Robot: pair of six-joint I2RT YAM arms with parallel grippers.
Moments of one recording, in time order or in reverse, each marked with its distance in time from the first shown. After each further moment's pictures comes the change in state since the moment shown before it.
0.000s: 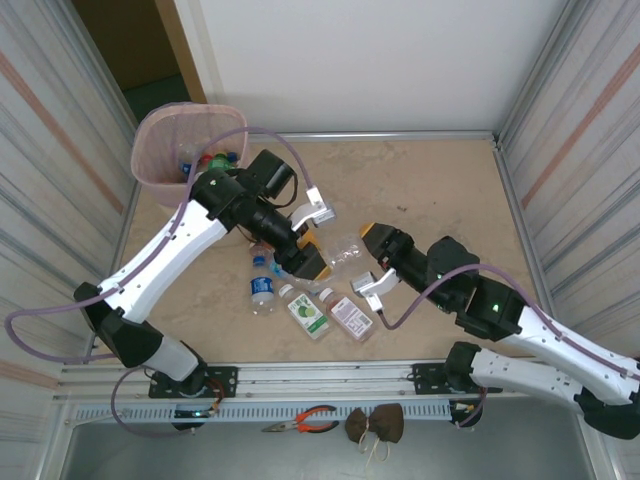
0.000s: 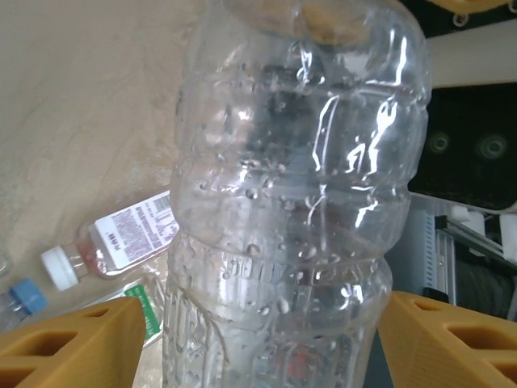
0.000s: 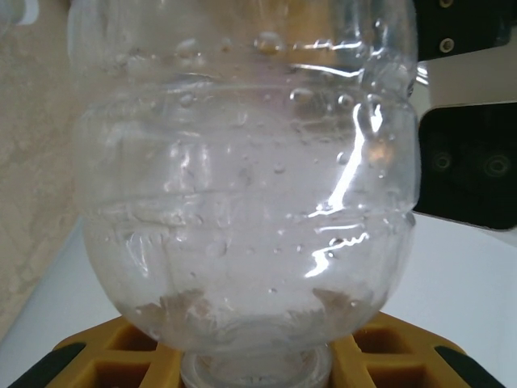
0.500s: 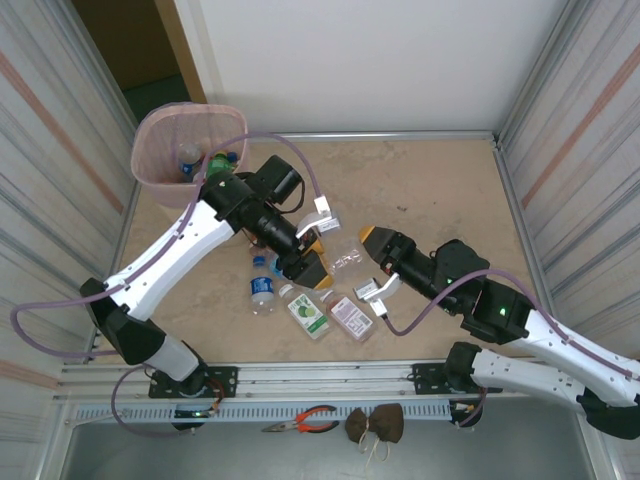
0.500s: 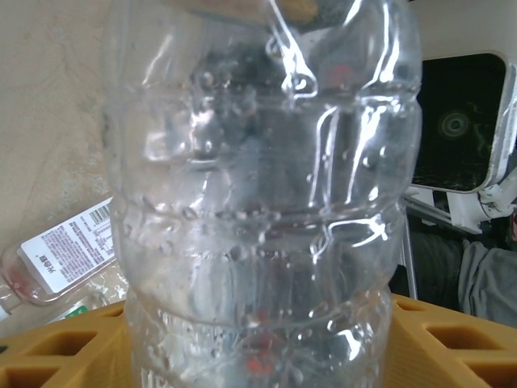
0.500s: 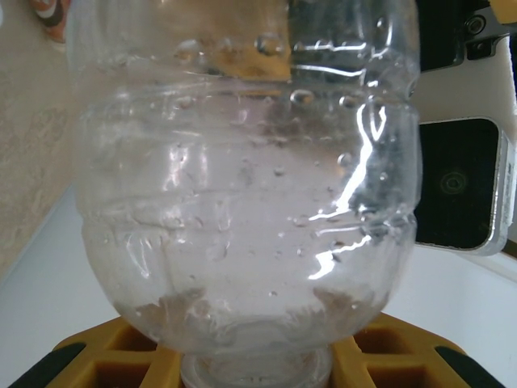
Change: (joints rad) left arm -0.032 0.023 0.000 -0.043 0.112 0.073; right arm 0.025 -0.025 0.000 0.024 -0.042 -0.052
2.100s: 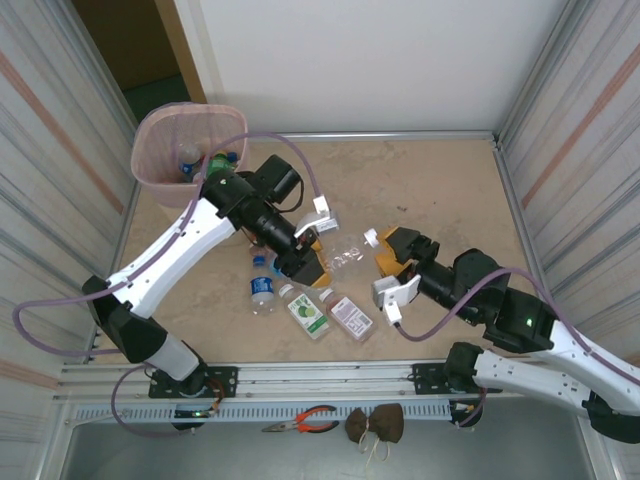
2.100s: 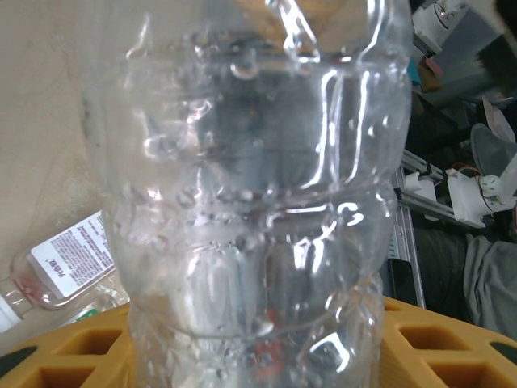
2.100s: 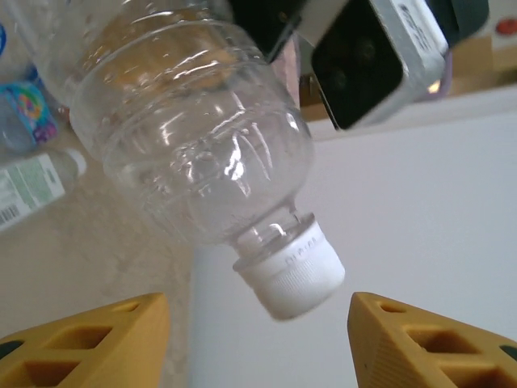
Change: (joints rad) left arm 0.033 0.012 0.001 -0.010 0.012 0.061; right arm 0.020 -0.109 0.032 -0.202 0.023 0.731
